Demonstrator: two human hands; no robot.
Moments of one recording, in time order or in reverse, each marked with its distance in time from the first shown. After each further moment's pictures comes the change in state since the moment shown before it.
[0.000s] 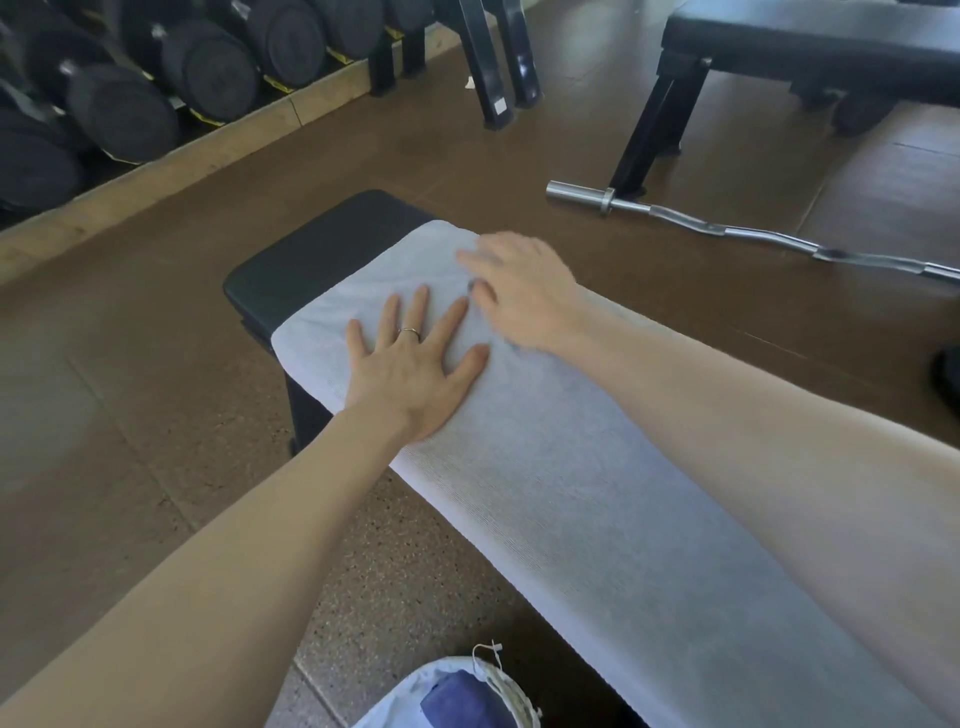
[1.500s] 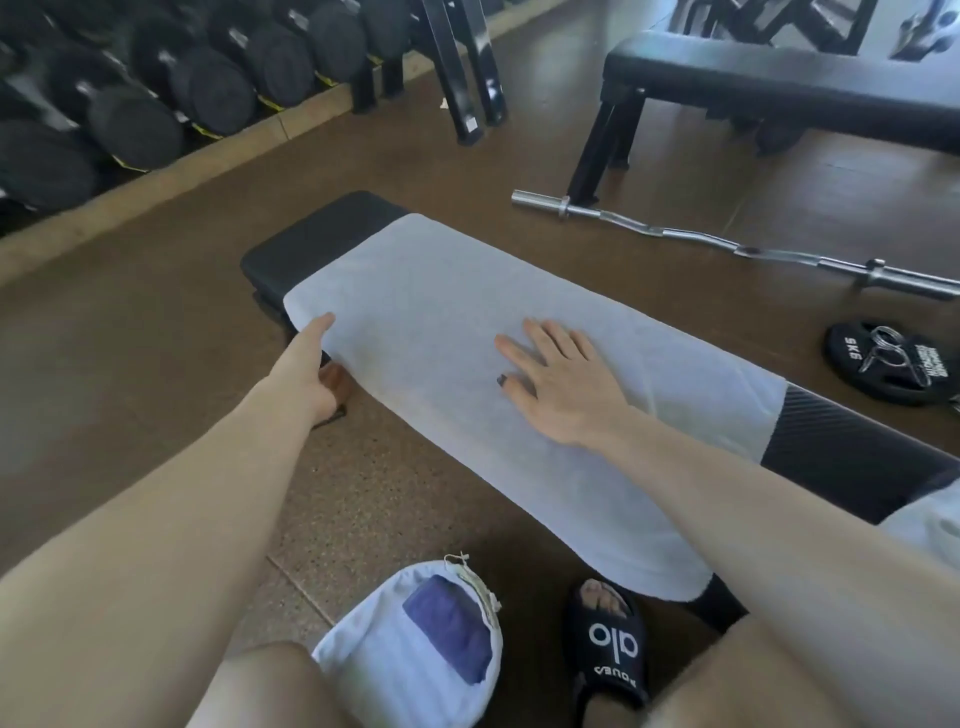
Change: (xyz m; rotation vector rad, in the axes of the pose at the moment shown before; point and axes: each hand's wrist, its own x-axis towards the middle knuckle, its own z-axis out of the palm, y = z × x) left_hand -0.089 -0.042 -0.033 -1.875 0.025 -0.938; right_hand -0.204 -0.048 -0.087 -0.047 -0.402 0.224
